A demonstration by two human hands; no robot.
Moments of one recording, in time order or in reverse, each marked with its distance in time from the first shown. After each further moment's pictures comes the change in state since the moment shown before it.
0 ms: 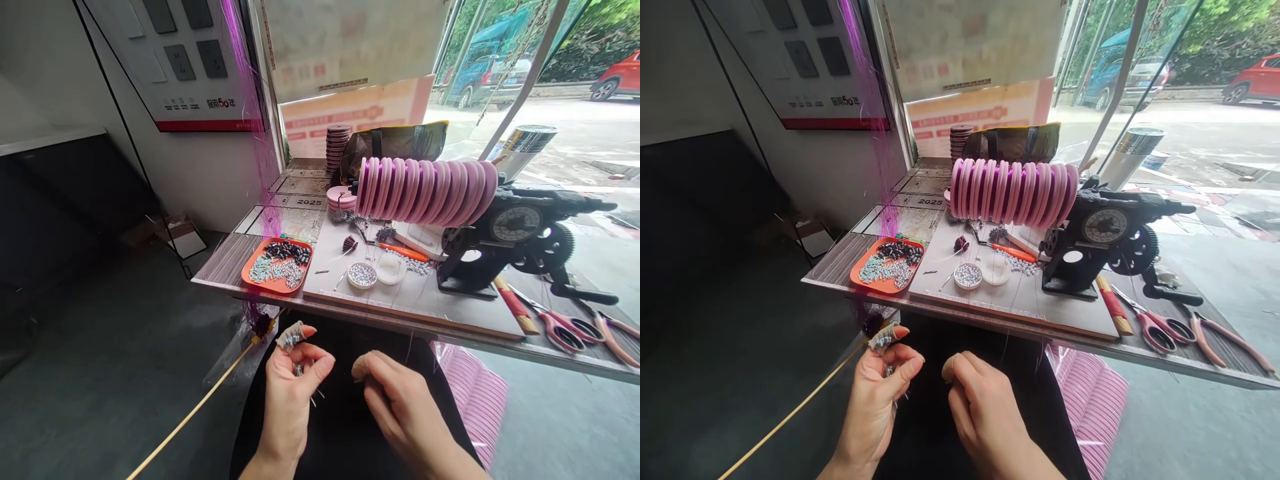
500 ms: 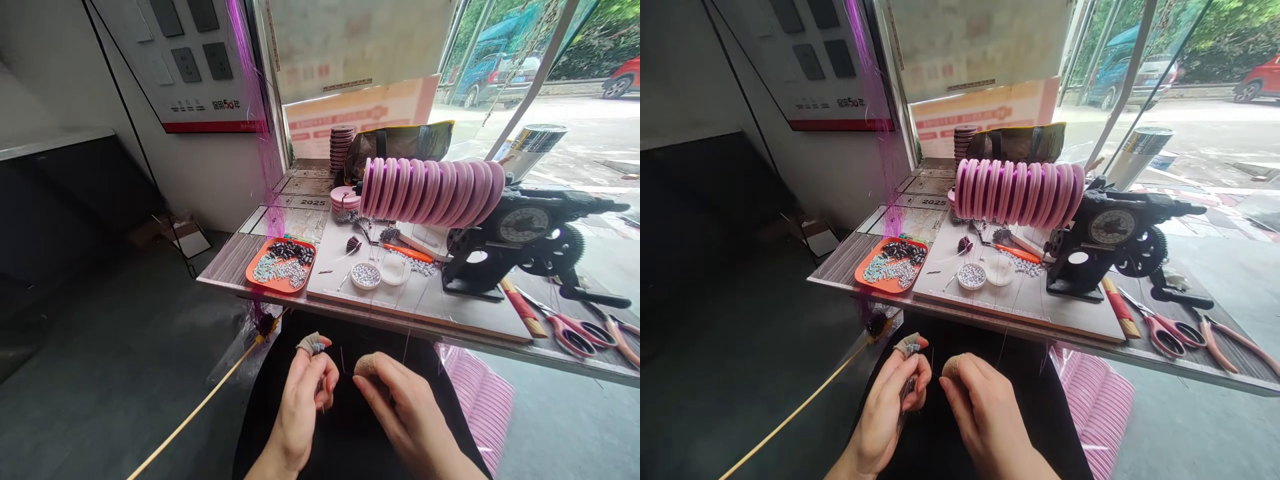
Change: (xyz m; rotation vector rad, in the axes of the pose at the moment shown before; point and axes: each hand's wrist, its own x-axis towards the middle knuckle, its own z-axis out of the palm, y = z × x) left_hand -0.007 -0.004 -0.004 0.008 -0.194 -0.222; right_hand 0.001 -0.003 0.001 0.089 0.049 -0.014
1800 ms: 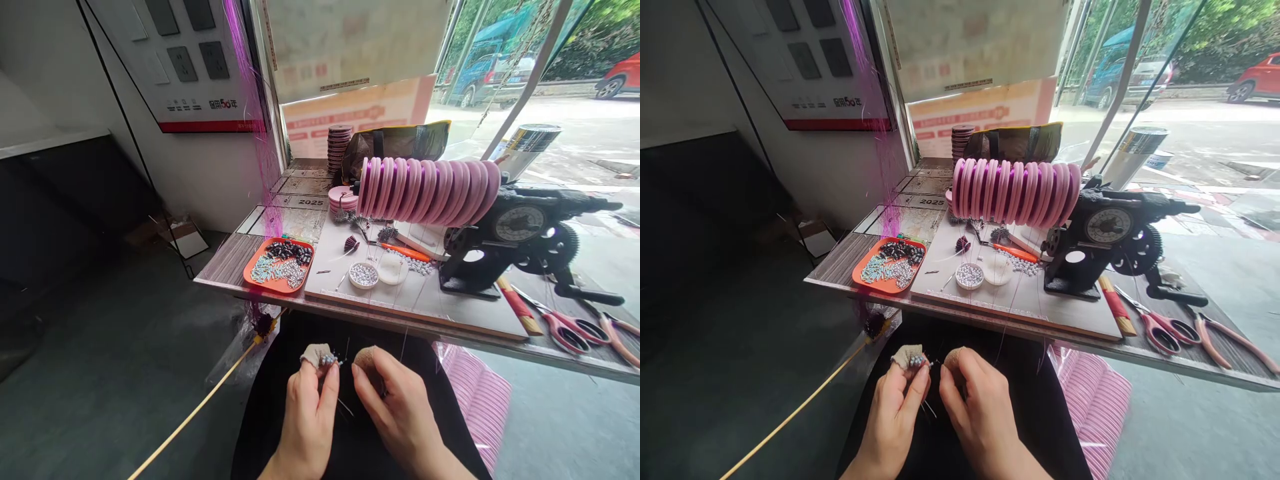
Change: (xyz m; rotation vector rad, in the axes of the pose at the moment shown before) left_hand -0.005 -0.014 -0.007 0.617 0.170 0.376; right_hand 0.001 0.004 0.014 -0.030 0.166 0.084
